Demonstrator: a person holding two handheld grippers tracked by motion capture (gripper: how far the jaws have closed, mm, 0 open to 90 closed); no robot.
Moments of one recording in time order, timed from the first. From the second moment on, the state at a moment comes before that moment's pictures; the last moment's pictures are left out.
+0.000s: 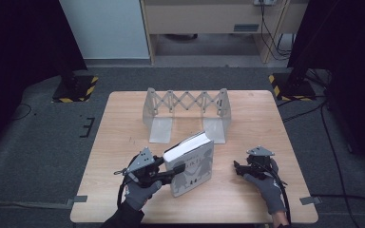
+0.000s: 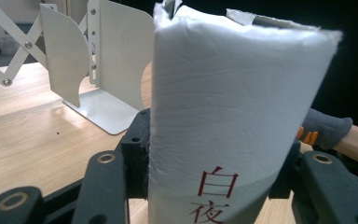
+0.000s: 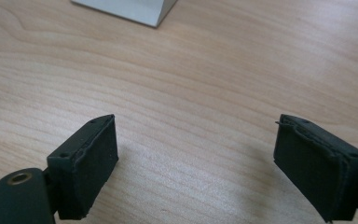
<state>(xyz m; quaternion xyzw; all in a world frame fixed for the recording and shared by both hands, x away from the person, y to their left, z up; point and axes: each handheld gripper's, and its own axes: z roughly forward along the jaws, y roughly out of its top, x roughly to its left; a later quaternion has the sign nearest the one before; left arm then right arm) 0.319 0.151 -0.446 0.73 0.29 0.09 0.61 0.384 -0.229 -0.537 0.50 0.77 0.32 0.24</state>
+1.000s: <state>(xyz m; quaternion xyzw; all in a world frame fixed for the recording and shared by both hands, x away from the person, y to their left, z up) 0.331 0.108 -0.386 0.75 0.27 0.15 0.58 0.387 -0.231 -0.539 0.53 0.76 0.32 0.22</state>
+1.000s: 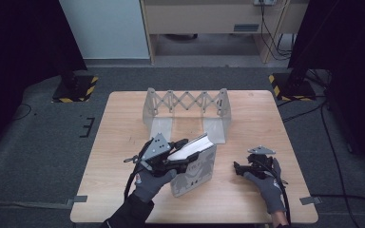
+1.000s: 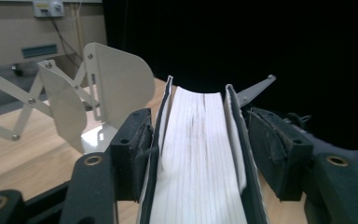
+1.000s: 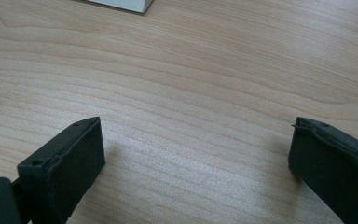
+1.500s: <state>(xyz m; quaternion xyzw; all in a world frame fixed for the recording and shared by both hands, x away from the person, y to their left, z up) 0.338 0.096 -0.394 0.78 0.27 0.14 0.55 0.387 -0.230 -0.539 0.53 0.76 0.31 0.22</state>
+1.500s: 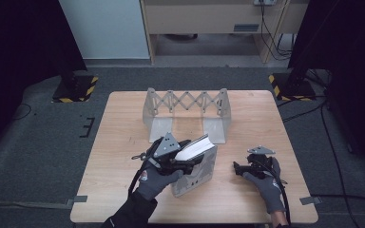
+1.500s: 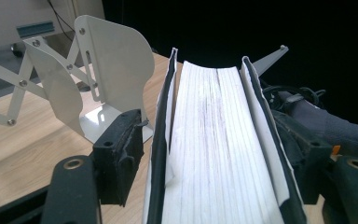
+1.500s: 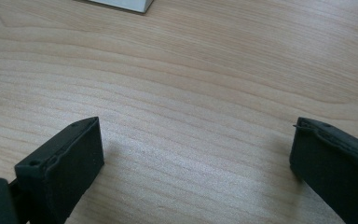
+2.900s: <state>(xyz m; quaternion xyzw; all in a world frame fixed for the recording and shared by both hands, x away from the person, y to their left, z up) 0.376 0.203 -0.350 0.68 0.45 0.27 0.51 0.387 -0.229 -0.539 0.53 0.76 0.31 0.22</state>
